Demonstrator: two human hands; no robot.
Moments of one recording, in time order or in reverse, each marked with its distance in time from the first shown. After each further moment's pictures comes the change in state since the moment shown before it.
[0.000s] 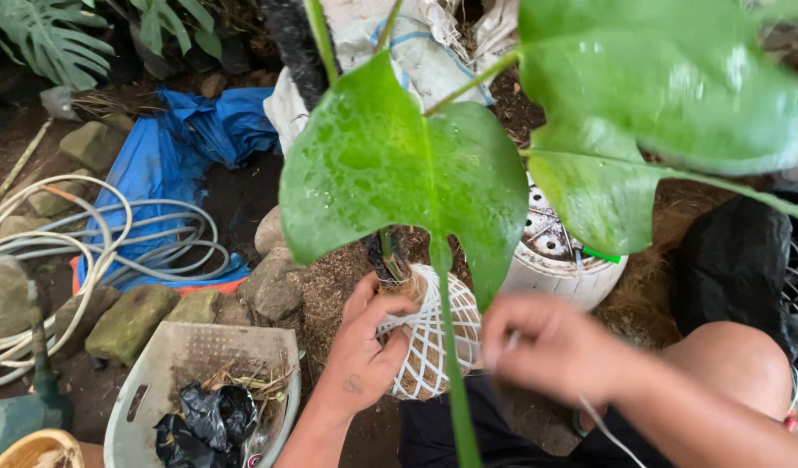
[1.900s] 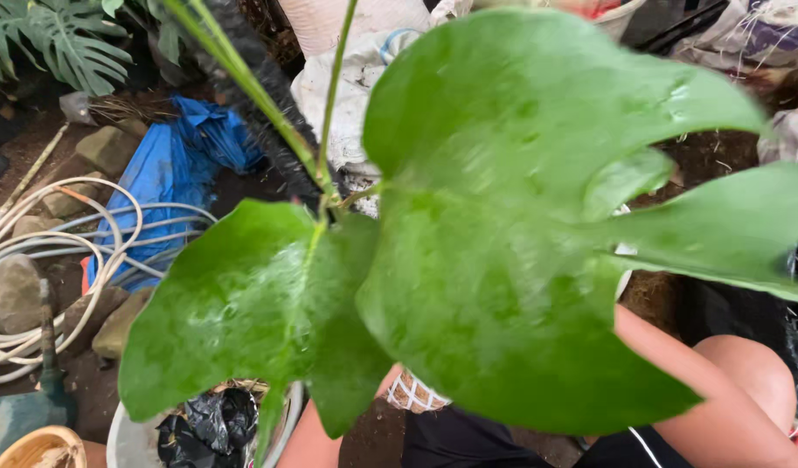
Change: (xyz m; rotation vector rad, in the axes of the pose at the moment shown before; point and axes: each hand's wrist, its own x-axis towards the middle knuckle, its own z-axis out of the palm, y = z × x) left_hand 0.006 -0.054 -0.004 -0.015 -0.166 0.024; right_hand 0.106 0.104 -0.061 -0.138 0.101 0.051
